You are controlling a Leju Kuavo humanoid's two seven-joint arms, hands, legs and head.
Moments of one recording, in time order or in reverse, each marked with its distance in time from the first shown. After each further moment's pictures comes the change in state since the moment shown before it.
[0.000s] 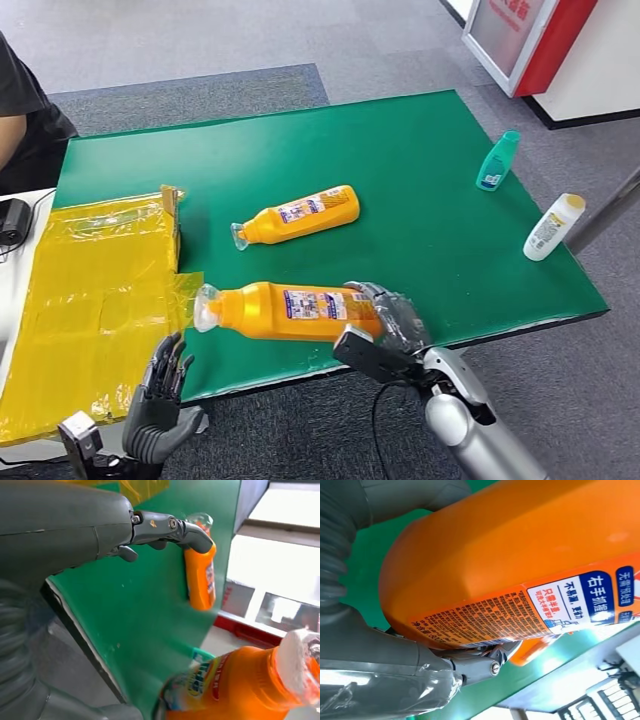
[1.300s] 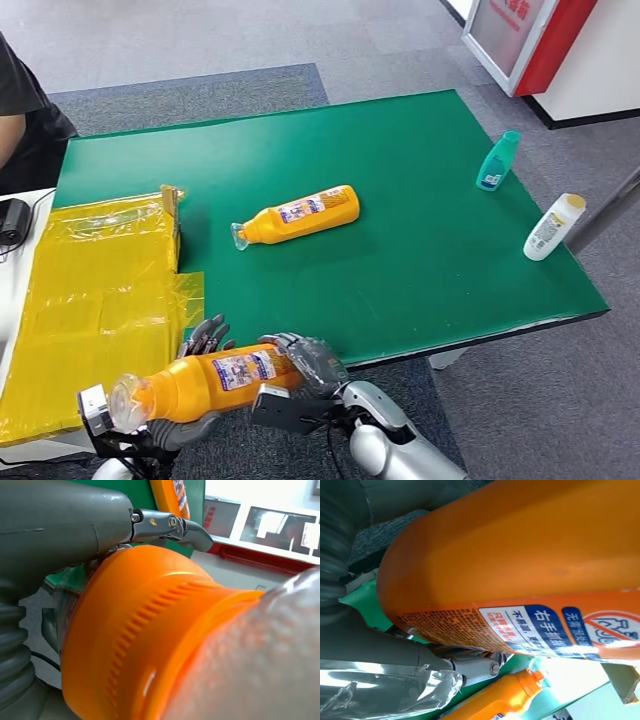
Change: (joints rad) left arm -0.111 0.067 -0.171 0.000 0.072 -0.212 0.032; right arm -0.093 0.180 0.285 0.343 0.020 -0.071 -0.126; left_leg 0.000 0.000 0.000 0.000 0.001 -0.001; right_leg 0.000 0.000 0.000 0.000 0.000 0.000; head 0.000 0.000
